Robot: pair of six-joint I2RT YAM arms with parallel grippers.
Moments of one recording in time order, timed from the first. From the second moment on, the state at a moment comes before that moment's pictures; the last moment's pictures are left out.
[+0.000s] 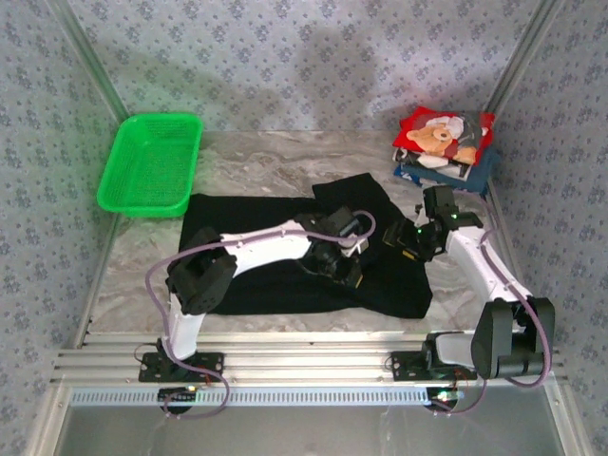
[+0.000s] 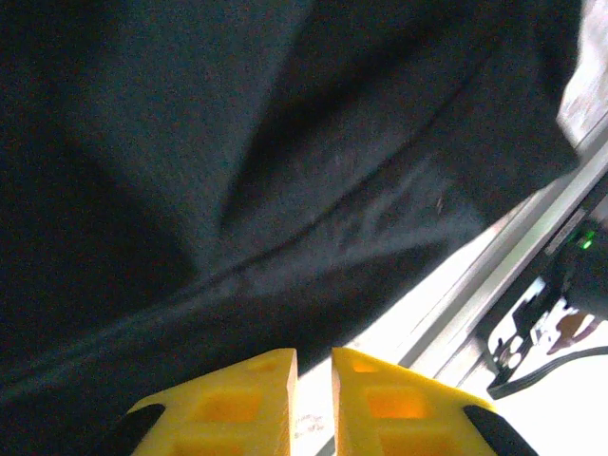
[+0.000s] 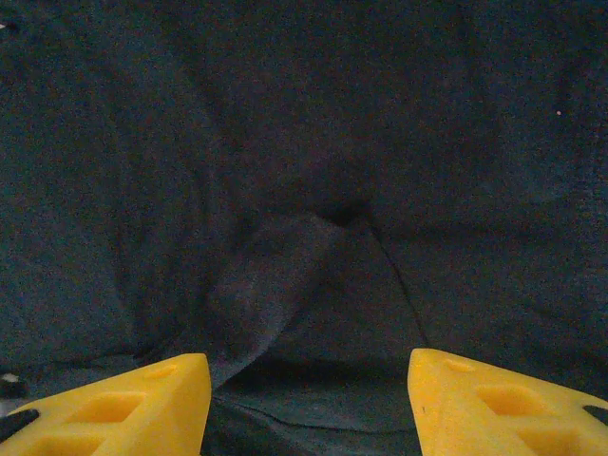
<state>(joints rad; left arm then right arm) -1.02 2.00 1.48 -0.67 0.44 -0.54 0.07 1.28 0.90 -0.81 -0.32 0.53</state>
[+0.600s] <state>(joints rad) -0.92 1.64 1.32 -0.50 0.45 -0.62 0.06 1.24 0.85 -0.80 -0.32 0.53</state>
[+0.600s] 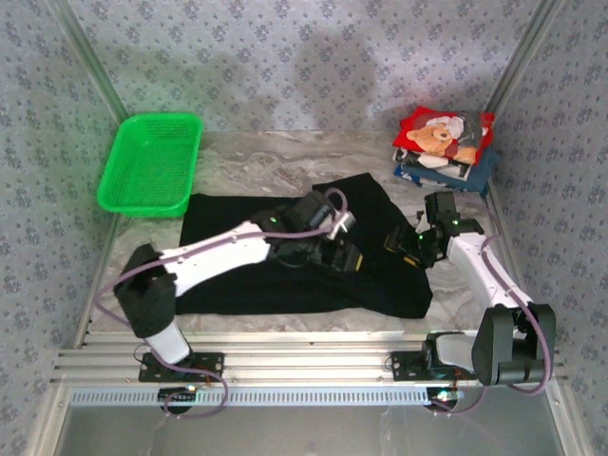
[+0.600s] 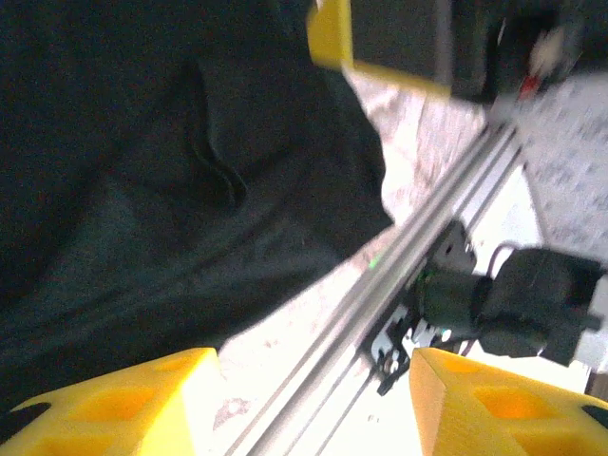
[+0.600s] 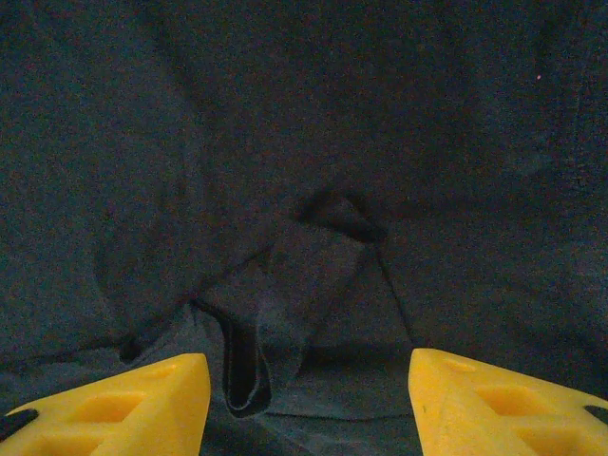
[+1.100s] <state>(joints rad) -0.83 1.92 1.48 -0.65 0.54 -0.32 0.08 1.22 0.83 -0.76 -0.36 0.51</state>
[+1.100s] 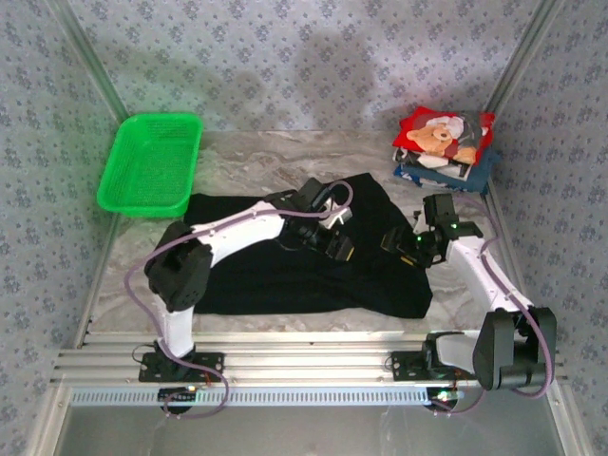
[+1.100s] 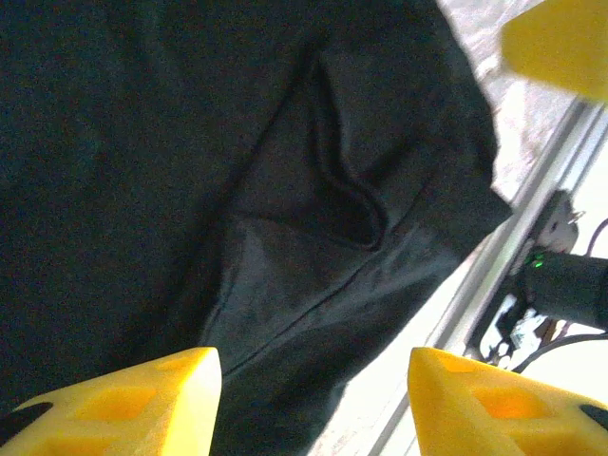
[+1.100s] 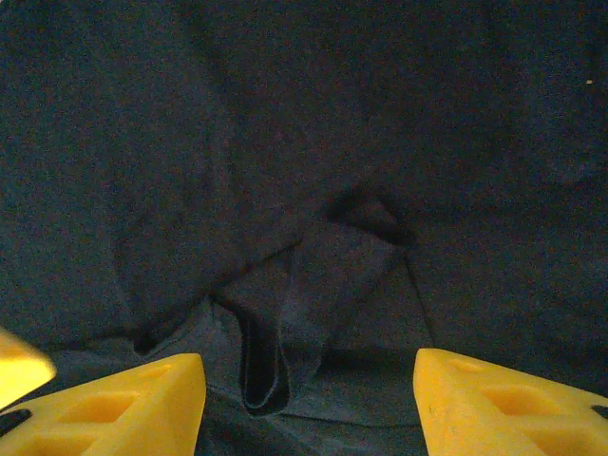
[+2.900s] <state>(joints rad) -0.86 2.06 1.56 -0.77 0.43 -0.15 0.11 1.23 0.83 -0.76 -0.39 0.46</state>
